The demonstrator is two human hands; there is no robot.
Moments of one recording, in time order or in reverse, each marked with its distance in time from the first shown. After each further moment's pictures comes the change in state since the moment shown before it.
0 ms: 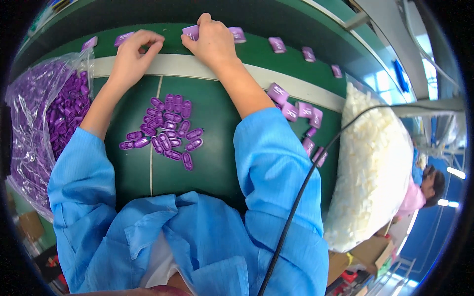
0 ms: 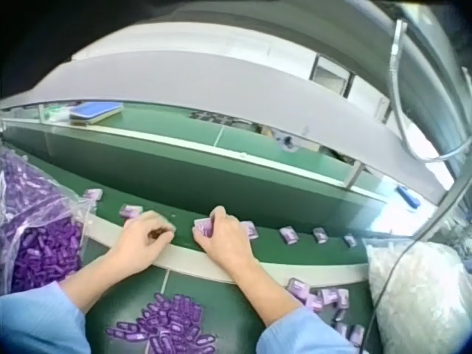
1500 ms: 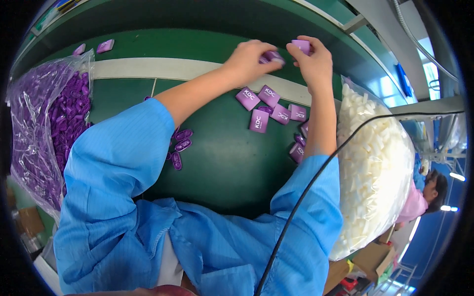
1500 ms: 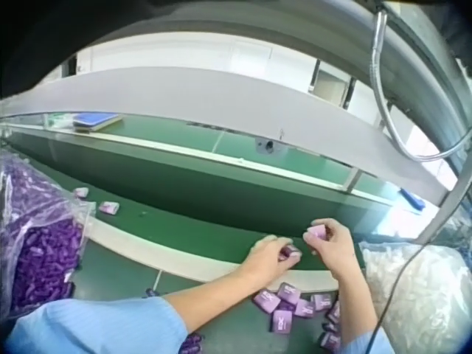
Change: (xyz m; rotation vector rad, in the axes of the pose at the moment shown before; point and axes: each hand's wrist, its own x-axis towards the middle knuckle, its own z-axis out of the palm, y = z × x) left_hand 0.056 0.128 0.170 -0.366 -0.123 0.076; right_hand -0.035 0.105 -0.158 0.361 -0.027 0.570
